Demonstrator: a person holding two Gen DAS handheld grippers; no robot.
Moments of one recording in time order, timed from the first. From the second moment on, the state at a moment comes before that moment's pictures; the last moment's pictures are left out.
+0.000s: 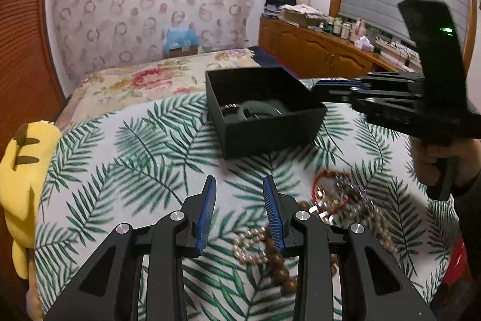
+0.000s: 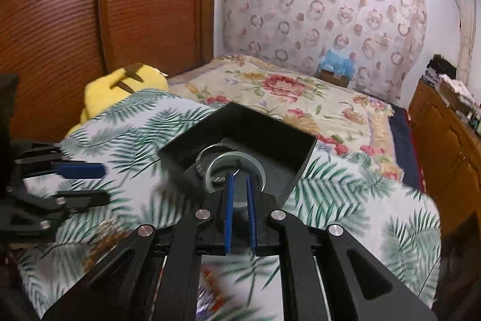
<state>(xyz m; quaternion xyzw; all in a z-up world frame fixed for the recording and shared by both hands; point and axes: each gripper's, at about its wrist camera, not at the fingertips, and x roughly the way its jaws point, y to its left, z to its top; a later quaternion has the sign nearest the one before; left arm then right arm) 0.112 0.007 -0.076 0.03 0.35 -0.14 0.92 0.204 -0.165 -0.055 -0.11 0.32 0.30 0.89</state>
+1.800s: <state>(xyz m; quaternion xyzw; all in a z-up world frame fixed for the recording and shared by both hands) 0.082 -0.003 -0.113 0.03 0.41 -0.15 0.90 0.157 -0.206 -0.117 -0.05 0.42 0.28 0.86</state>
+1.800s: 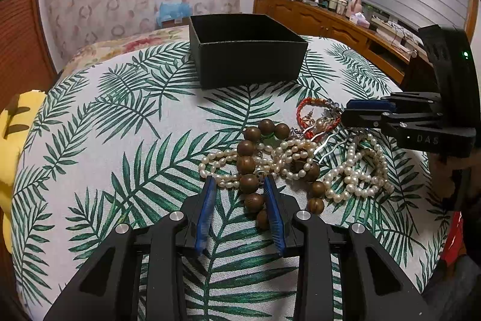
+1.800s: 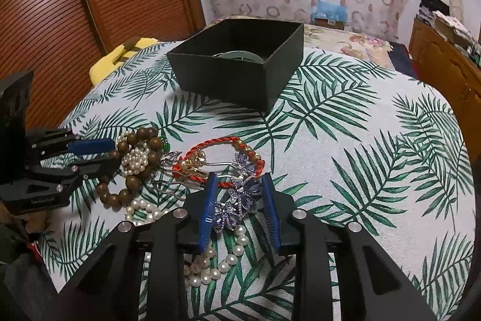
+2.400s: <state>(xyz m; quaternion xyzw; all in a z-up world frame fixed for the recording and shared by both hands) 0.082 -0.002 -0.113 0.02 0.41 -0.15 0.90 0.153 -0.205 -0.104 -0.06 0.40 0.28 0.87</state>
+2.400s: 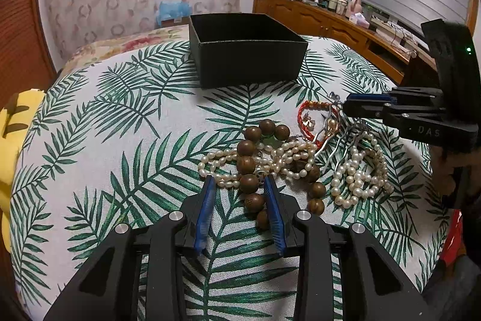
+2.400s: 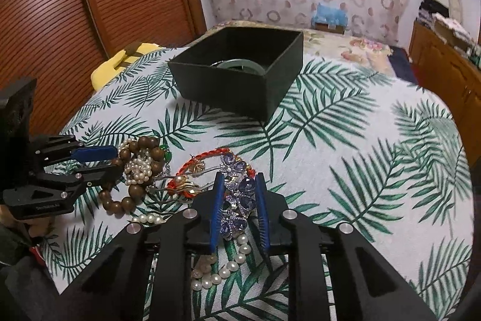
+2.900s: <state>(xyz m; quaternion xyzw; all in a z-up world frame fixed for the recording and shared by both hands) 0.082 -0.002 -0.113 0.02 0.41 -0.15 0.90 0.144 -0.204 -0.075 -0.16 0.33 0.23 0.90</state>
